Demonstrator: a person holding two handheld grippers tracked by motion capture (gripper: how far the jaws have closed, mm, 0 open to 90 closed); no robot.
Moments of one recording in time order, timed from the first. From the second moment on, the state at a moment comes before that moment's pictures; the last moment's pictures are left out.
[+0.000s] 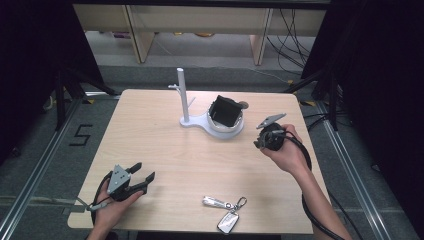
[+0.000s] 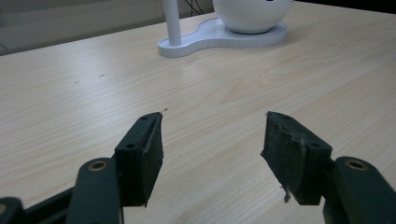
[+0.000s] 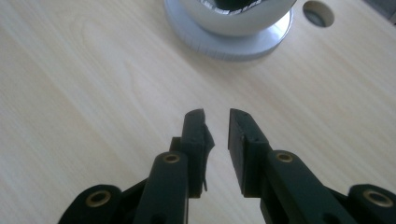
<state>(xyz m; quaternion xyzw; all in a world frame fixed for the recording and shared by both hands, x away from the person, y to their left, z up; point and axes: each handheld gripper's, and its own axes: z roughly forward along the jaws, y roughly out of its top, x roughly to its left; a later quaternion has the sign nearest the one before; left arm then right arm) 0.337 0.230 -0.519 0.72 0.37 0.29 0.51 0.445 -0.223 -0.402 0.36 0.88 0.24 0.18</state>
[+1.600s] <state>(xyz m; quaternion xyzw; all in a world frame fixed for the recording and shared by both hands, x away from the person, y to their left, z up) 0.338 0.156 -0.484 0.79 0.30 0.14 0.52 0.353 -0.205 -0.458 0.33 0.93 0.14 -0.02</state>
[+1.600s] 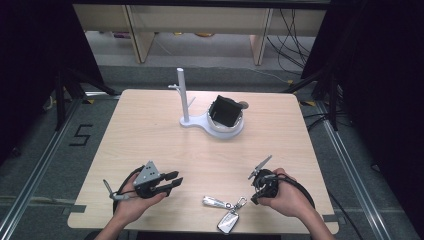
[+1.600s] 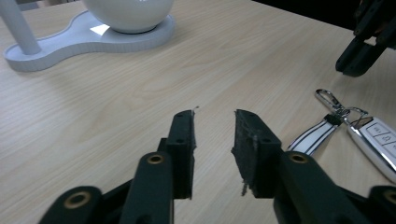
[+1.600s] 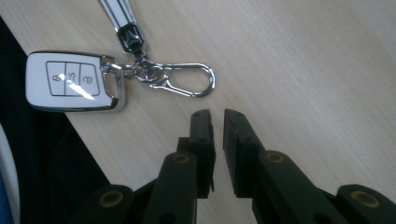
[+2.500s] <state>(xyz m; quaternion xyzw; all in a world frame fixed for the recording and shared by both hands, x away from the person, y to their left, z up) 0.344 0.131 -0.475 0.83 0.28 0.11 0.47 0.371 -0.183 -0.458 0.09 0.99 0.06 0.00</state>
